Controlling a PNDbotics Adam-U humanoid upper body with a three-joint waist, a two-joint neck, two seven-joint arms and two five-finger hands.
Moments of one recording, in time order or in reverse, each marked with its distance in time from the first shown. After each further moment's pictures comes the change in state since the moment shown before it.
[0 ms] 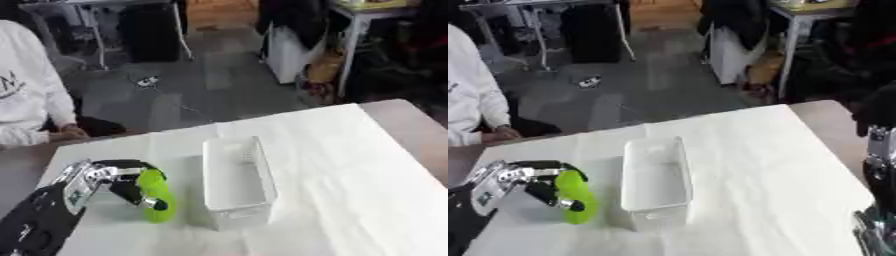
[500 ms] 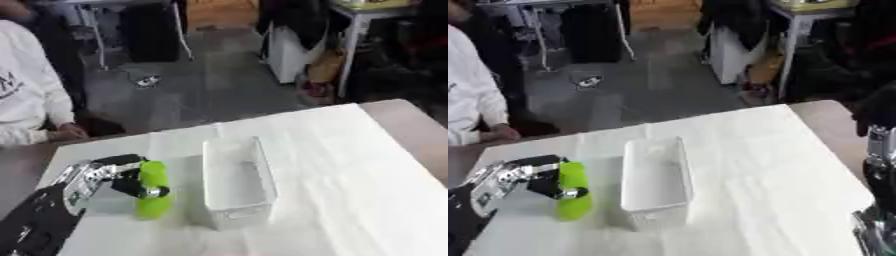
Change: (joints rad) left arm 0.011 0.000 -0.001 -0.001 0.011 0.034 0.202; right arm 0.000 0.000 0.000 0.000 0.000 0.000 0.000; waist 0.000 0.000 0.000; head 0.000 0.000
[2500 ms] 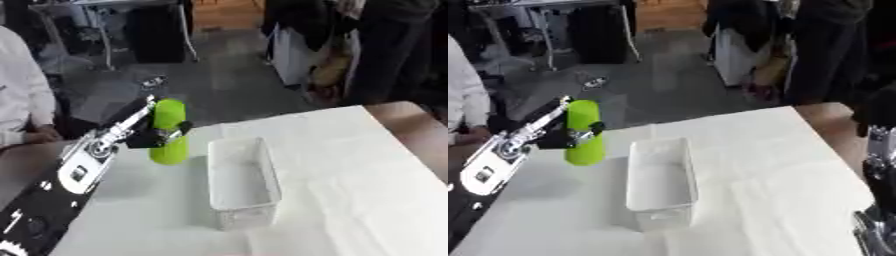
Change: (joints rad) left arm 0.000 0.005 -0.037 -0.368 0.389 0.027 0.226; right arm 0.002 -0.001 0.005 0.000 0.001 0.000 0.001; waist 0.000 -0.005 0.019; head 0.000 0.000
